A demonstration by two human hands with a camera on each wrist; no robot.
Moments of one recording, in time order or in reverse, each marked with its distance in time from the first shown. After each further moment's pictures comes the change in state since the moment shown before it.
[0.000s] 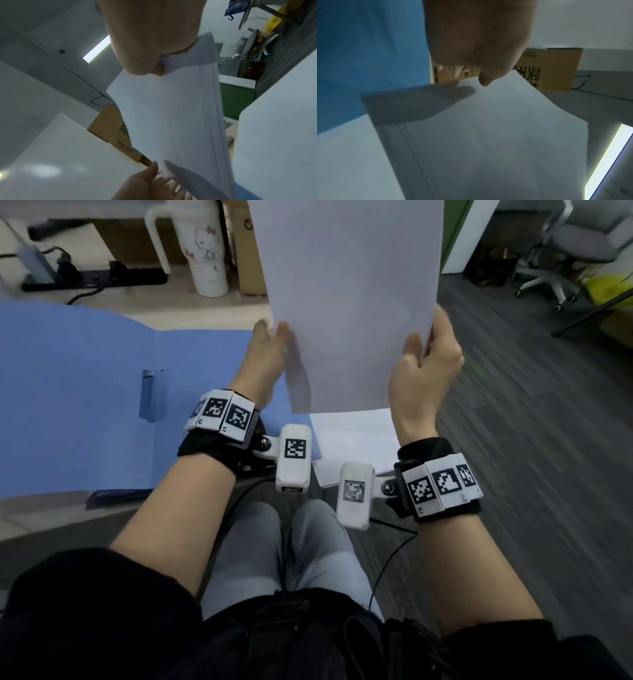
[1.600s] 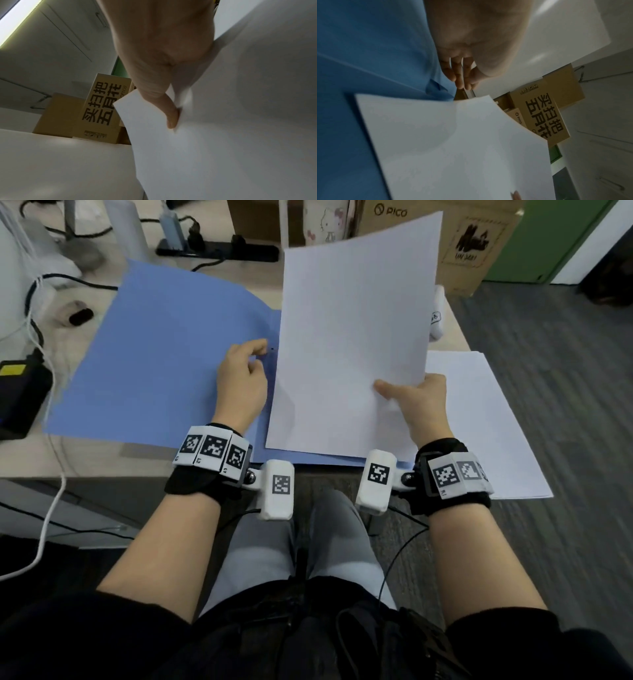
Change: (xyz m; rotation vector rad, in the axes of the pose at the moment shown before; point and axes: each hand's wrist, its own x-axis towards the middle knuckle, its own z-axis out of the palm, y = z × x) left_hand -0.037 -0.059 -0.162 0.434 0.393 0.067; right_hand -0.054 0.028 0.108 0.090 -0.619 0.629
